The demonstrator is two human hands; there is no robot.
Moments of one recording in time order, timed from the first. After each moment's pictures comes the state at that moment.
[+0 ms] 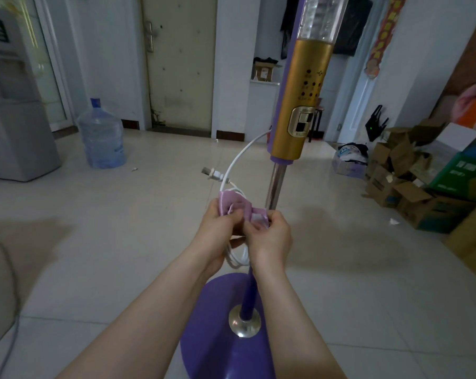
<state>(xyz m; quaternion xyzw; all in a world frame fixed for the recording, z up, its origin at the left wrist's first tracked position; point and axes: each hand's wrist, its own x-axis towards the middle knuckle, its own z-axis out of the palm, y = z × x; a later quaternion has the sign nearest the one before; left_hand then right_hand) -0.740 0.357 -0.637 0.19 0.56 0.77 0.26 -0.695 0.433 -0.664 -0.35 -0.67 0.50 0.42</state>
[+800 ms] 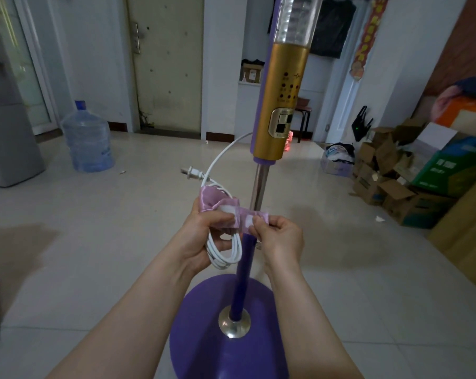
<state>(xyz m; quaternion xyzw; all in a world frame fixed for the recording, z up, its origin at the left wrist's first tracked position) -0.745 0.356 -0.634 0.18 0.43 0.80 0.37 -0.675 0.474 -0.668 -0.37 -0.57 0.61 0.40</state>
